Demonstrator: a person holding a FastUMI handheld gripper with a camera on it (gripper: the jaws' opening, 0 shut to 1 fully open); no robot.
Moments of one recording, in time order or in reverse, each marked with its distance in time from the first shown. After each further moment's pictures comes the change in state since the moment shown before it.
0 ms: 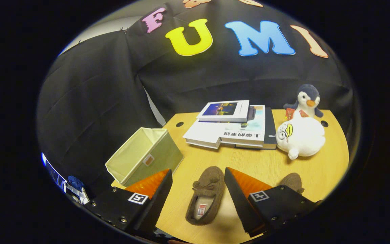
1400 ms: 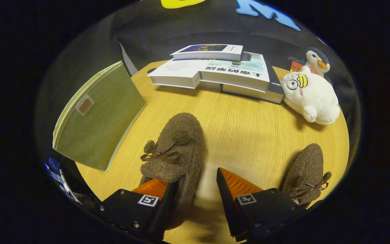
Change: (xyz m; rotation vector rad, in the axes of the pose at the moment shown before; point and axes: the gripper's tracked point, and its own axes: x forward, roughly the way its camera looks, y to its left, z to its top) arm 0.102 -0.065 -0.120 -0.079 0.357 -0.186
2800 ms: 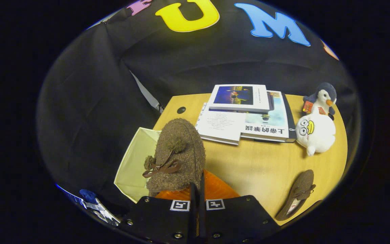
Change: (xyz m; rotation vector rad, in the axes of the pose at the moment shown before) arm -0.124 0.146 0.181 0.132 -0.097 0.170
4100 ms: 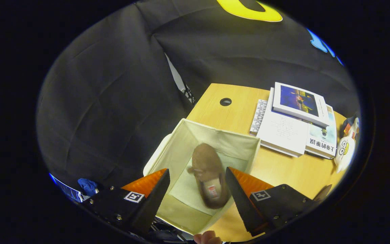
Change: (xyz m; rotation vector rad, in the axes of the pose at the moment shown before) arm 0.092 0.116 -0.001 -0.161 0.077 0.087
